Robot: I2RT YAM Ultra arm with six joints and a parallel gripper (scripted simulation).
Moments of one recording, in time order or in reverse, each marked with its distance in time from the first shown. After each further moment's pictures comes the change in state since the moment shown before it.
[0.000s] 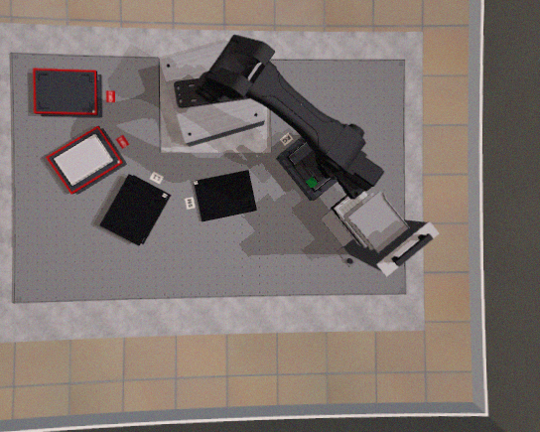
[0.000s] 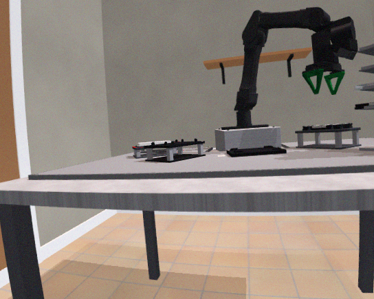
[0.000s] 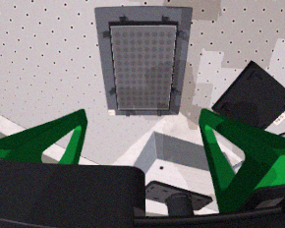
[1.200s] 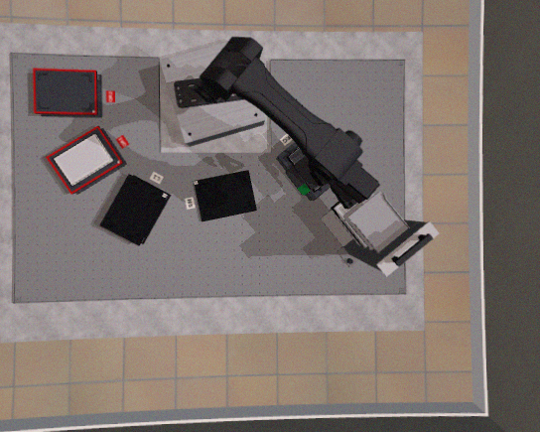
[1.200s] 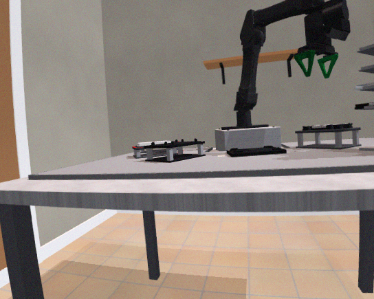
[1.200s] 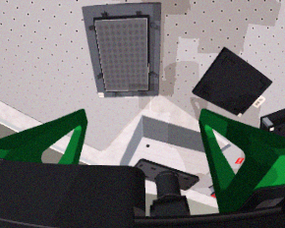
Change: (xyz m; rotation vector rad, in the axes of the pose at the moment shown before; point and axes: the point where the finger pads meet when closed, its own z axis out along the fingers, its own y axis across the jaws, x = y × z) arm 0.002 -0.031 -0.056 0.004 0.018 0.022
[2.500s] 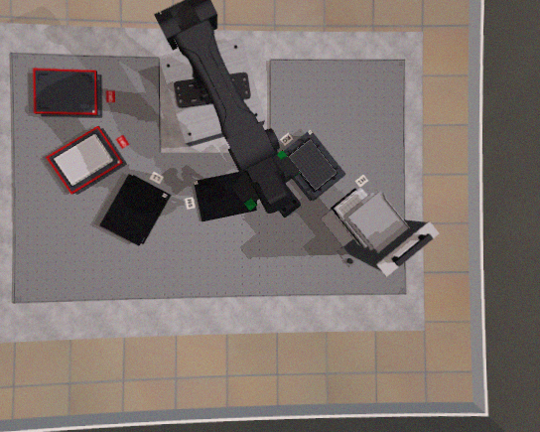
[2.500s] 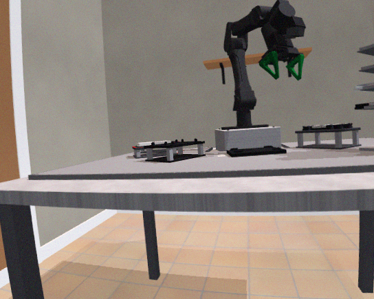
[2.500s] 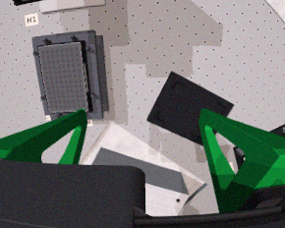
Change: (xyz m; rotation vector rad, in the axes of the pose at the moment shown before) arm 0.024 -0.112 0.007 -0.013 -0.335 0.011
